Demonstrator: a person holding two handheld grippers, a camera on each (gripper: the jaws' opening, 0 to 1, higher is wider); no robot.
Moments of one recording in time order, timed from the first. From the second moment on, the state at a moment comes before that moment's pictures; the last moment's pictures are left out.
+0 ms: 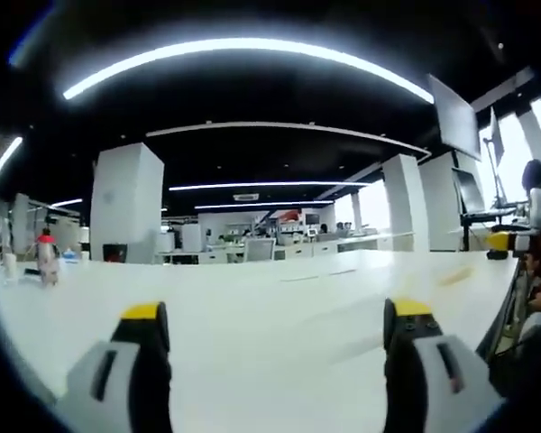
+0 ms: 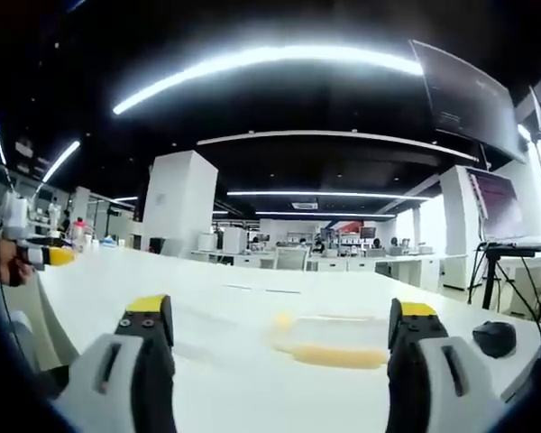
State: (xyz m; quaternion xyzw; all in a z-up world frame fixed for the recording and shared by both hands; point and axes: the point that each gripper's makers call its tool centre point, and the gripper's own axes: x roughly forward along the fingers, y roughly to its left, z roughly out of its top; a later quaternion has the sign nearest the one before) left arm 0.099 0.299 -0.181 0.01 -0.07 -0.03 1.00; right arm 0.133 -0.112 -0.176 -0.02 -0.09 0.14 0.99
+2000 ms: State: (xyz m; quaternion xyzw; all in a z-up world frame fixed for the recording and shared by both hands) left arm 0.091 0.296 -0.165 0.01 -0.11 -0.05 0.99; right arm 0.125 -0.111 -0.174 -0.02 -0.10 0.14 0.99
